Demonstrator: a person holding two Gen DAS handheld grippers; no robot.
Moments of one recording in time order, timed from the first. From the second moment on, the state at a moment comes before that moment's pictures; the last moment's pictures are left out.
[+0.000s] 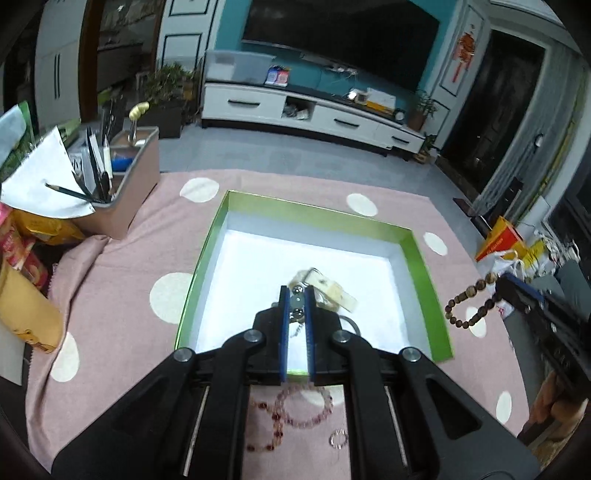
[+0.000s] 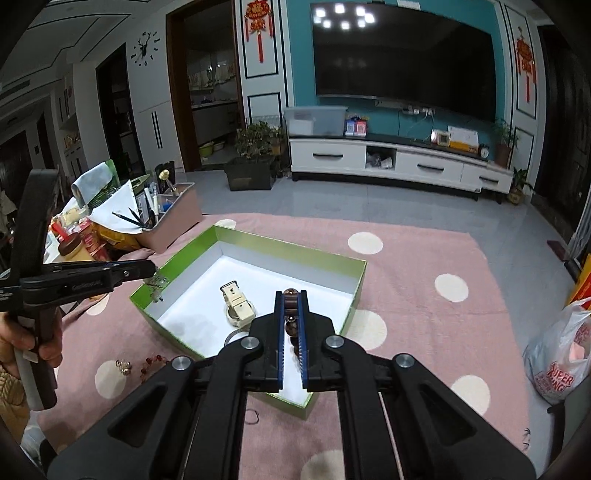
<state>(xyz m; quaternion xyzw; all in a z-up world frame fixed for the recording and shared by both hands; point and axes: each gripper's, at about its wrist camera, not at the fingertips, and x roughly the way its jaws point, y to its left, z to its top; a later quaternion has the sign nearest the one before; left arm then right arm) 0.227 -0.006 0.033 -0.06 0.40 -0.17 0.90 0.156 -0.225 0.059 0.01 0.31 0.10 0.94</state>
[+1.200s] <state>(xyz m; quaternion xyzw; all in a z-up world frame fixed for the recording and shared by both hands) 0.205 0.052 0.000 -0.06 0.43 -0.10 0.89 0.126 -0.254 0.002 0.09 0.38 0.08 0.92</state>
